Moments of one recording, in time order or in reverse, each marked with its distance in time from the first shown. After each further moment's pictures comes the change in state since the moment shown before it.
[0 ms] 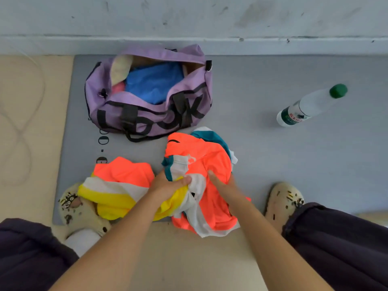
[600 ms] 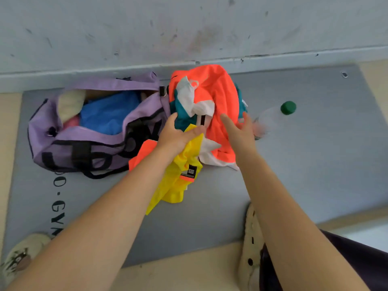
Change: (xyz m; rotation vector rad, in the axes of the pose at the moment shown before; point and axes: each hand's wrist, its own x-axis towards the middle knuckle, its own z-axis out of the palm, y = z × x) left_hand 0.053 0.231 0.036 -0.142 0.021 0.388; right_hand 0.053 -0.180 -0.103 0.118 0.358 -0.360
